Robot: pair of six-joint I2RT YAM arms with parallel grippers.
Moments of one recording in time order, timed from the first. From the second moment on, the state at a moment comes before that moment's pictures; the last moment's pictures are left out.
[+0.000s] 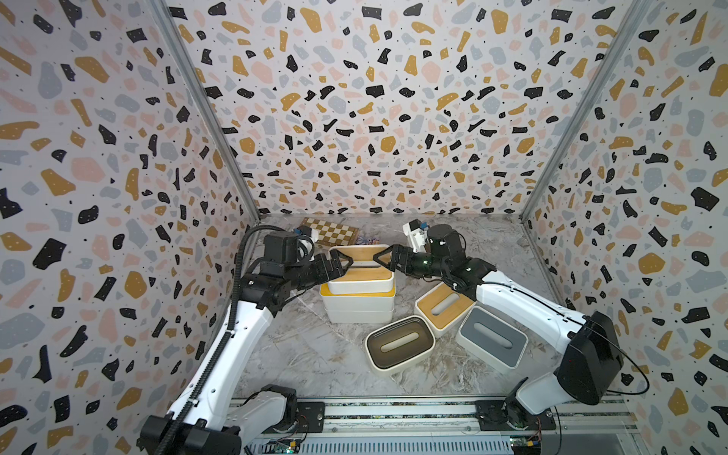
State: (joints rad) left arm -0.21 1.10 1.14 -0.70 0.46 -0.54; right arm 0.71 1.52 1.25 -0.16 -0.44 0.80
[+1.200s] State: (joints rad) left arm -0.21 1.17 1.16 -0.65 0.40 -0.58; right arm 0.76 1.45 1.16 -0.12 -0.41 0.91
